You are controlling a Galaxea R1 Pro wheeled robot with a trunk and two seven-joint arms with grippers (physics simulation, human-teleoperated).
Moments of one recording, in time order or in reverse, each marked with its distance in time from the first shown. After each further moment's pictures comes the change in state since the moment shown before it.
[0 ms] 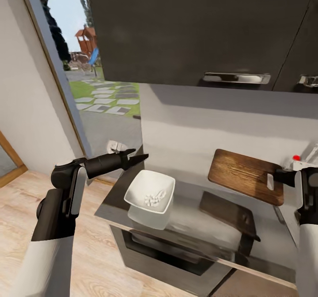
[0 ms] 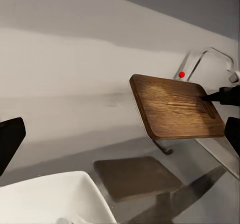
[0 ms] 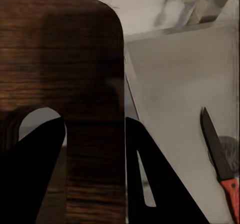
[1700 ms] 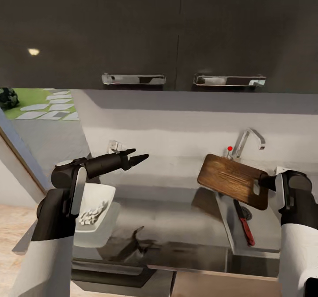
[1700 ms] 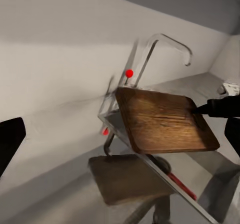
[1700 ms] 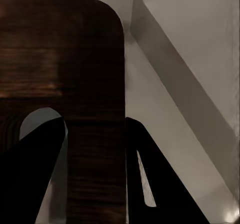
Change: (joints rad) left arm 0.000 0.000 -0.001 0.001 -0.001 -0.001 0.003; right arm 0.000 0.101 0.005 0.051 -0.056 -0.003 -0.139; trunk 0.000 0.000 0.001
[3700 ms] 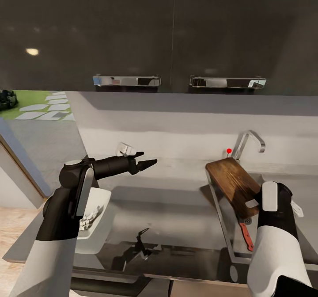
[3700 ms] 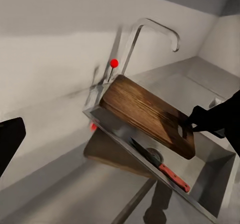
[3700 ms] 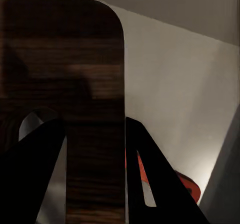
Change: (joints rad) left arm 0.000 0.004 -0.091 -0.001 -0.001 0.007 -0.010; right arm 0.000 0.213 -0.220 0.026 -0.570 -0.288 -0.853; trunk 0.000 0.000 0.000
